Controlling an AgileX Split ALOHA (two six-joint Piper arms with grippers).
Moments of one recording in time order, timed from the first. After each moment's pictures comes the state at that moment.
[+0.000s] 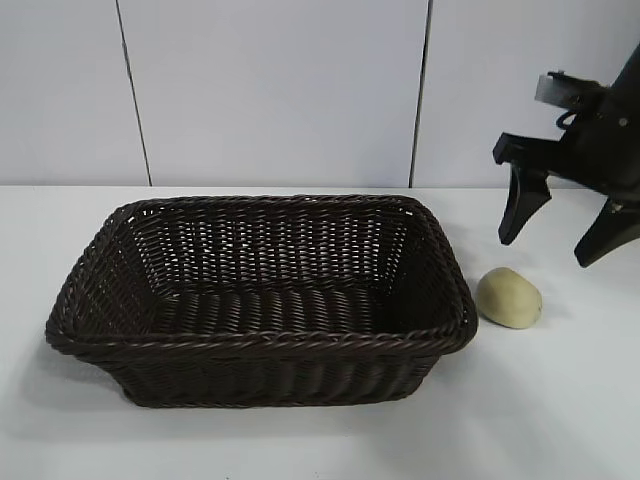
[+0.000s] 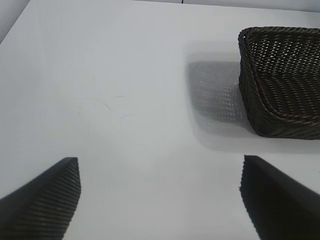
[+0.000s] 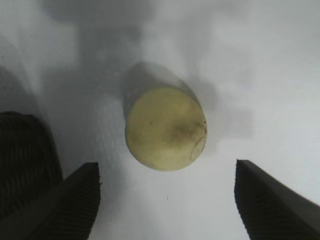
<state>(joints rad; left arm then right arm) -0.02 -0.01 -0.49 -0.01 1.13 0.01 0.04 1.92 -1.24 0.30 0.75 -0.03</state>
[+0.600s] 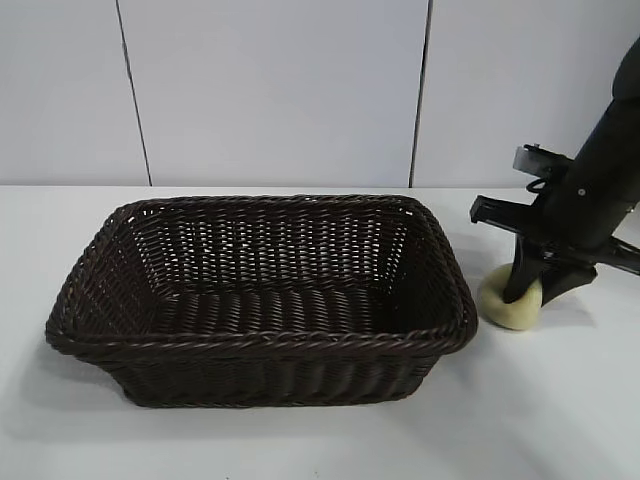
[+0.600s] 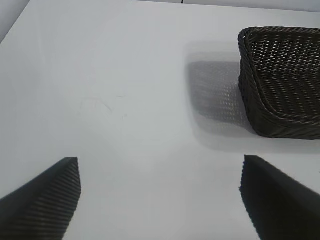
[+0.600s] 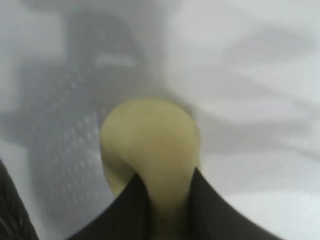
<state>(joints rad) -0.02 -0.01 -0.49 -0.01 1.13 0.01 0.04 2.03 -1.24 0.34 0.70 -0.04</state>
